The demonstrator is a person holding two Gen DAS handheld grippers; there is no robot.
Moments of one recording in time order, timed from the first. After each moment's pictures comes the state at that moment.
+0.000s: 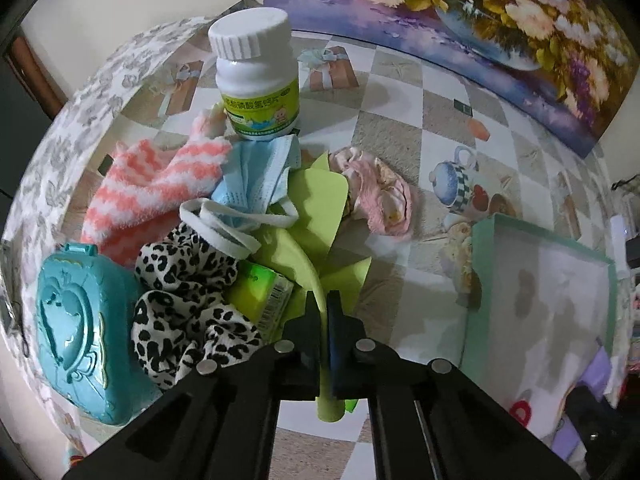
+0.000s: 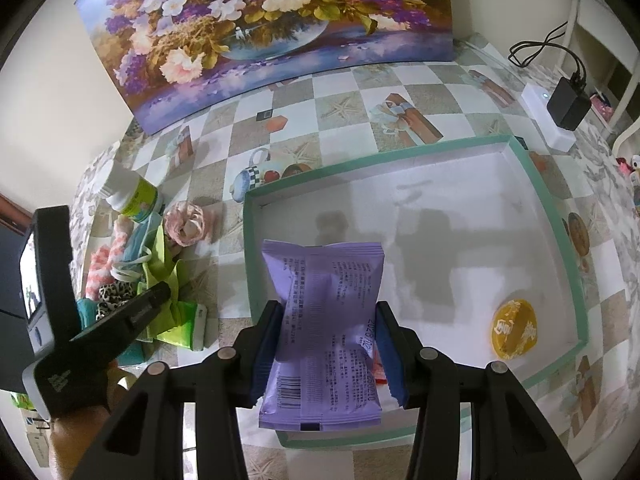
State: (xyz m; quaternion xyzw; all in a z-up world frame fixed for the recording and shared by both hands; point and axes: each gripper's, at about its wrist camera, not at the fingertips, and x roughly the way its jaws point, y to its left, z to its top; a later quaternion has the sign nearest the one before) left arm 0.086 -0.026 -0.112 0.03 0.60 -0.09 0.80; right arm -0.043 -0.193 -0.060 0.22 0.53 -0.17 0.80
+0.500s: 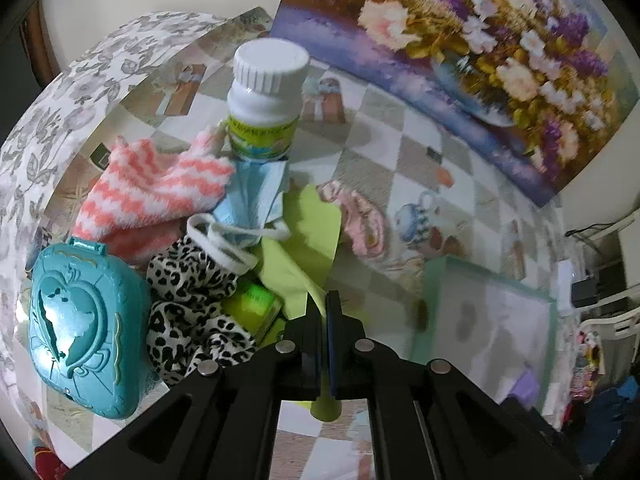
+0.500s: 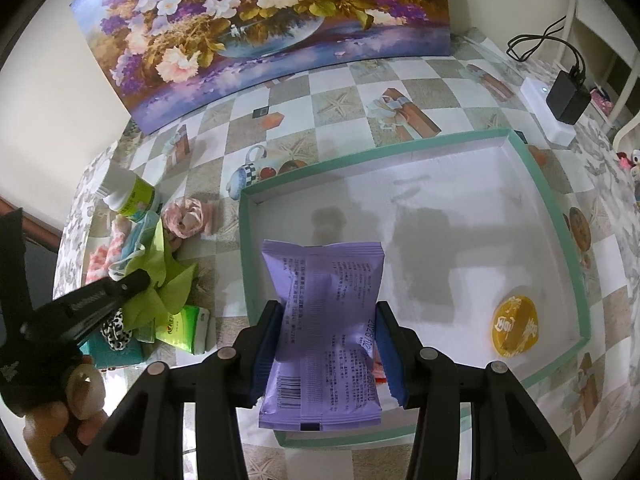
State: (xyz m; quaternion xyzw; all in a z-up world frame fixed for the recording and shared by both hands) left arm 0.089 -0.003 -0.081 -0.08 0.58 -0.14 0.80; right arm -0.044 -0.194 -0.061 0.23 0.53 -0.17 0.80
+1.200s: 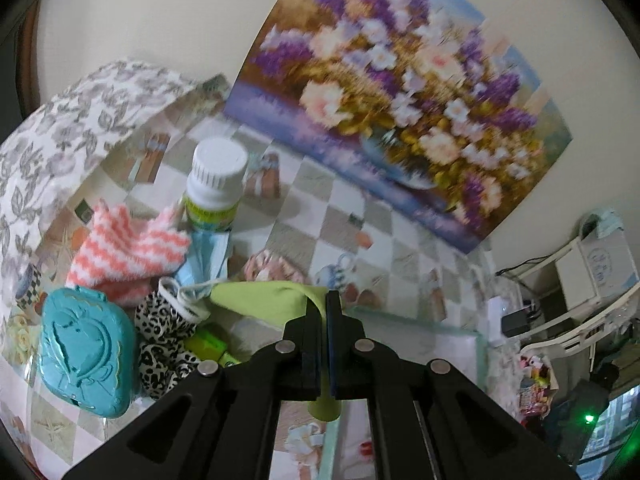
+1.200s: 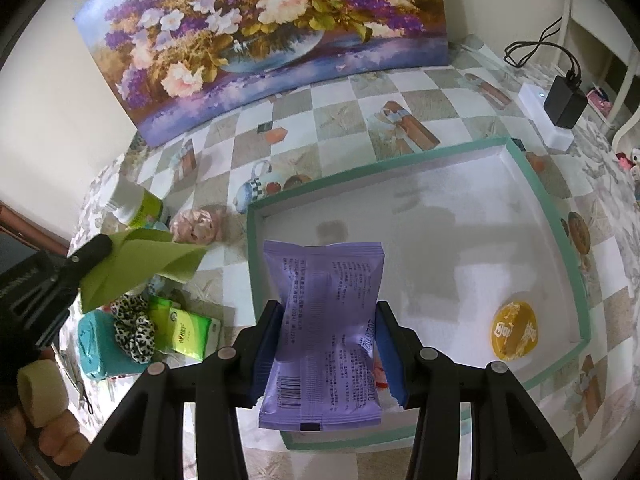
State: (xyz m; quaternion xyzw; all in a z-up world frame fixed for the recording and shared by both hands) left arm 0.075 0.001 -0.013 -0.15 0.48 -0.21 0.84; right arm -0.049 -0.198 -0.049 0.24 0.51 -0.17 0.81
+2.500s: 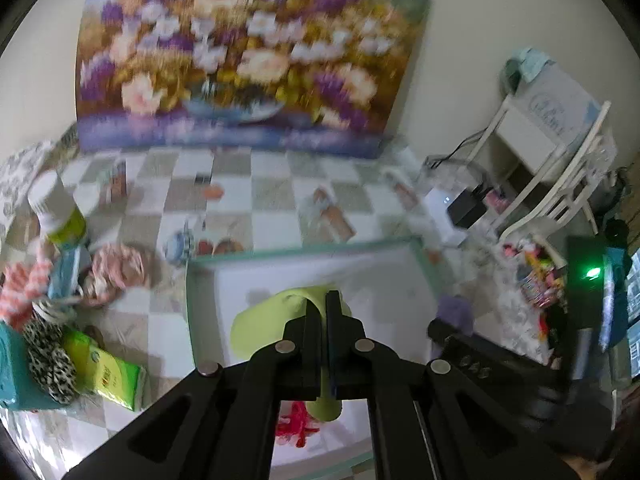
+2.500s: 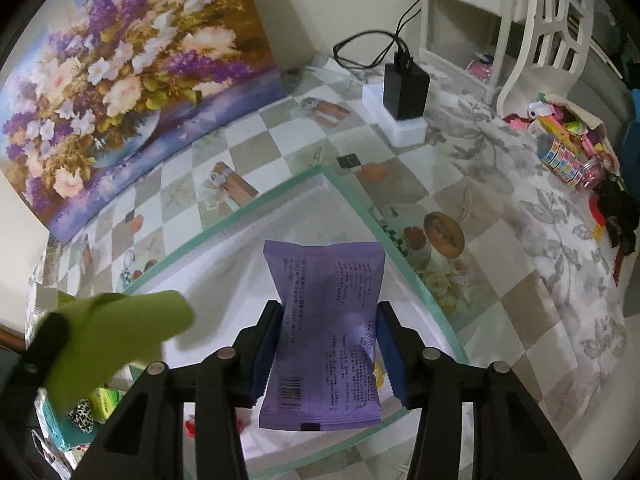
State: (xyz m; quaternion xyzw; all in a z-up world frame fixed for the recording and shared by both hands) left arm -0.013 -0.151 -0.031 0.03 0.47 -0.35 0.81; right arm -0.114 -0.311 -0.053 0.27 0.47 -0.33 0.77
